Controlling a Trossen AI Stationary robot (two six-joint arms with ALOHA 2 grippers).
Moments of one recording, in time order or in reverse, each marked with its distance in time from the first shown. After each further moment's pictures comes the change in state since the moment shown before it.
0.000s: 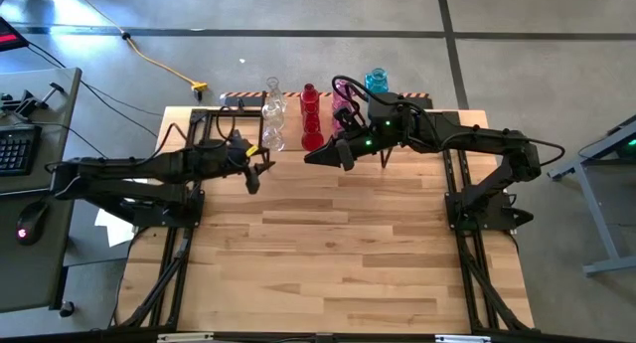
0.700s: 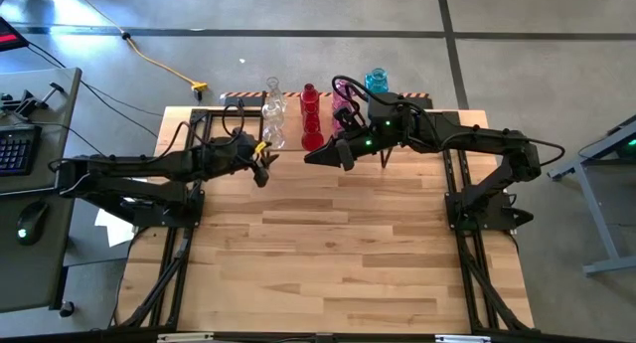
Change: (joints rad) left arm 0.048 0.106 0.000 0.078 -0.070 -0.035; right arm 0.000 0.000 0.000 0.000 0.000 0.000
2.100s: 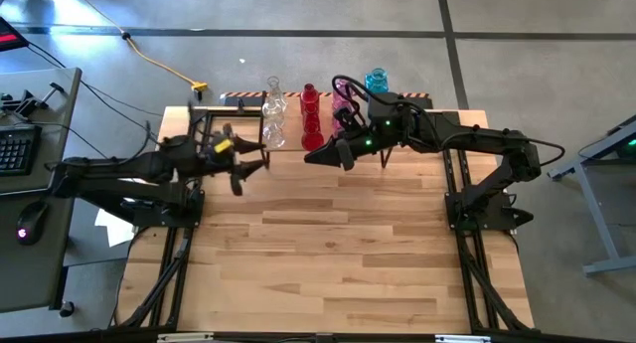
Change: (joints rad) left arm -0.143 -0.244 0.075 0.043 0.138 0.035; right arm -0.004 0.000 0.000 0.000 -0.001 0.000
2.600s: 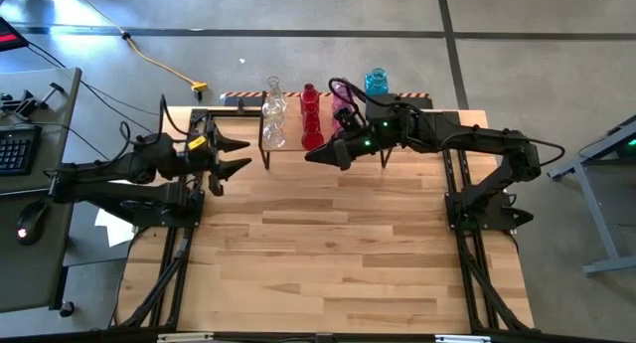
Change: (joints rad) left arm 0.000 -0.174 0.010 -0.099 0.052 0.036; right arm 0.007 0.000 -0.002 -0.053 0.065 -0.027
